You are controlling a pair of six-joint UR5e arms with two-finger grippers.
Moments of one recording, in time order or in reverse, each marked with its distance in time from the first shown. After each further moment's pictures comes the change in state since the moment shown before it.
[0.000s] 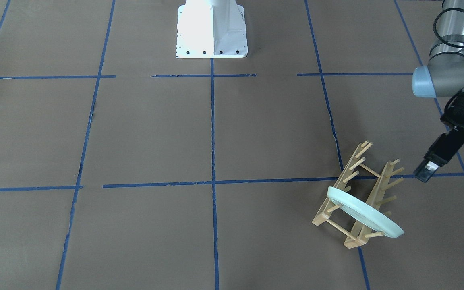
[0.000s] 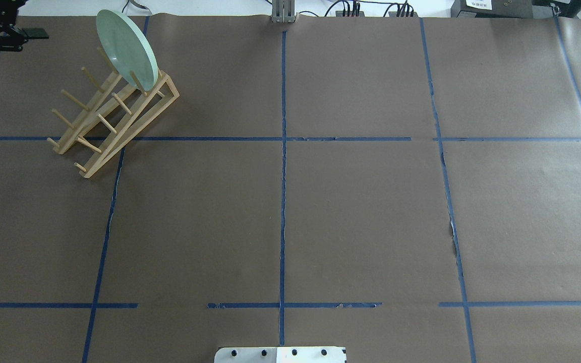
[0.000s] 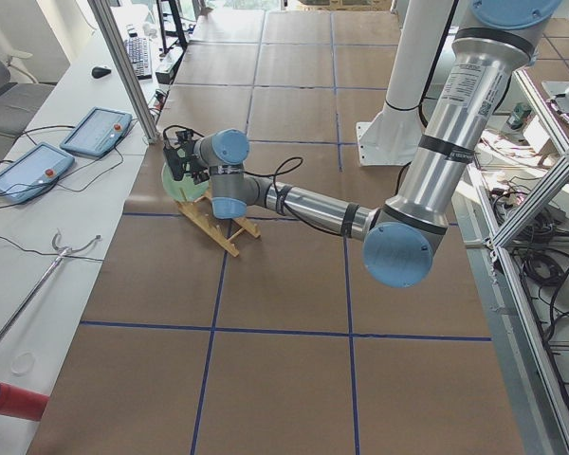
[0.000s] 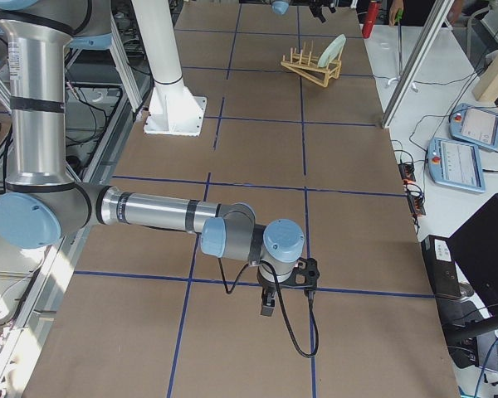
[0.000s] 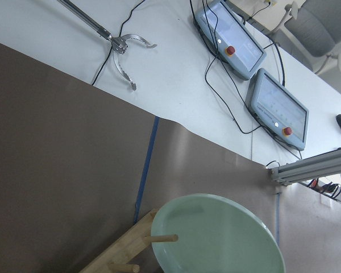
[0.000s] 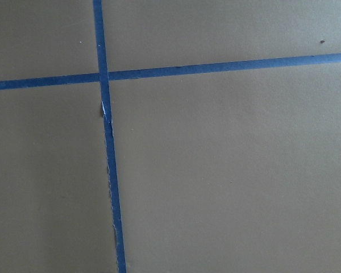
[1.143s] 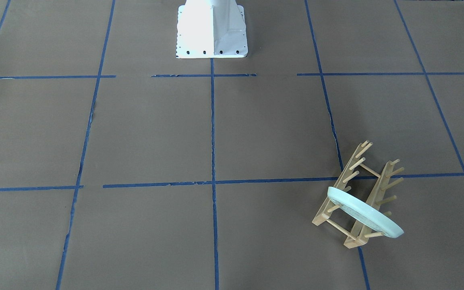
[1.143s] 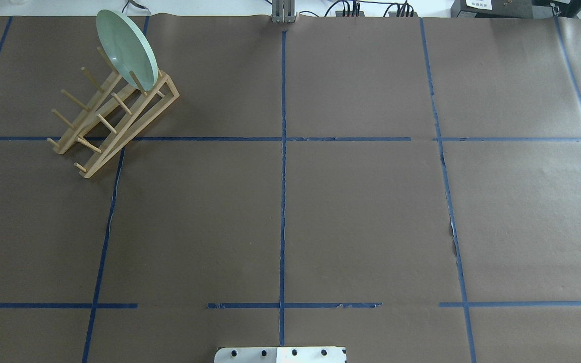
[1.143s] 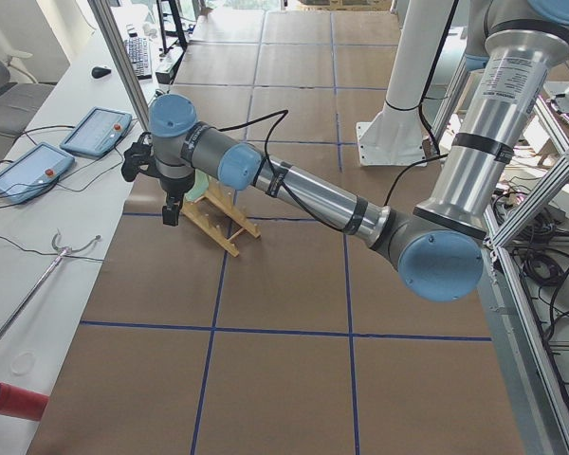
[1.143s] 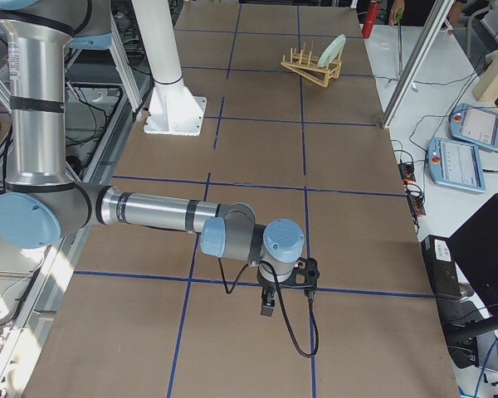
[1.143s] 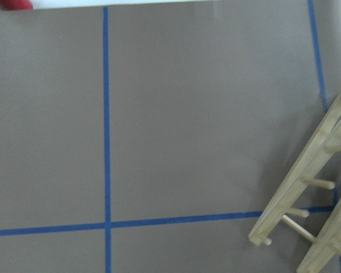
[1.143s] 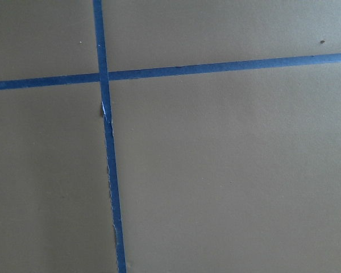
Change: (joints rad) left arm -0.342 0.001 -0.196 1.044 -0.437 1.403; right arm 0.000 0.000 0.000 0.000 0.000 0.000
